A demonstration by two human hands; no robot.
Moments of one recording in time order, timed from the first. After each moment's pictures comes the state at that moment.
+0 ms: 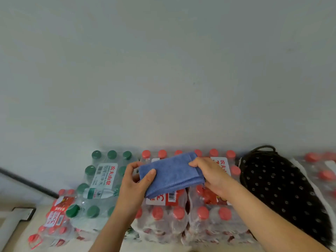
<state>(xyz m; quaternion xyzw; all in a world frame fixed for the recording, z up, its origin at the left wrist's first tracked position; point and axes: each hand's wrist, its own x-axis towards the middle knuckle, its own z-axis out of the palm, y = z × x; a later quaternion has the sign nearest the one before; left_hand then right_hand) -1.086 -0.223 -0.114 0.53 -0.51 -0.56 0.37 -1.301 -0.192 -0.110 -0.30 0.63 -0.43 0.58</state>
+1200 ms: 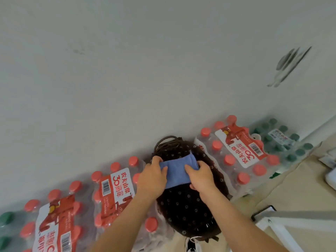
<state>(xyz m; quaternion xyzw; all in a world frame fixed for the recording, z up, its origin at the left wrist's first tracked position) -1.405 -0.173 -0.176 0.44 -0.85 -0.28 0.01 -1.514 -0.068 -0.204 0.00 0.77 -0.51 0.38</state>
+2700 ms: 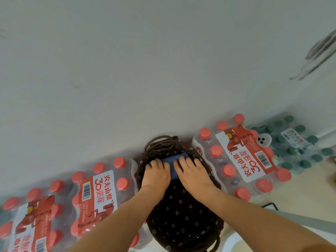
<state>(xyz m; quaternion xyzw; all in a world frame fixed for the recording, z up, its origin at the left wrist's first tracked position) -1.461 -0.169 -0.231 0.25 -0.92 0.11 -0.28 -1.566 -0.078 -0.277 -0.63 0.77 0.06 -0.03</state>
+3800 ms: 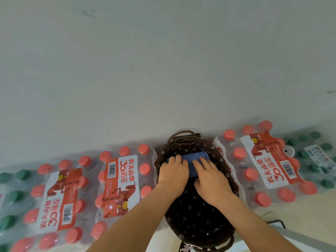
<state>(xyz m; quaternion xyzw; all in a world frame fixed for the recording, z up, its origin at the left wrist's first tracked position) -1.442 -0.158 -0.211 0.31 -0.93 -0.02 -0.18 -1.545 -0.064 -0.230 -0.55 0.81 -0.05 0.21</state>
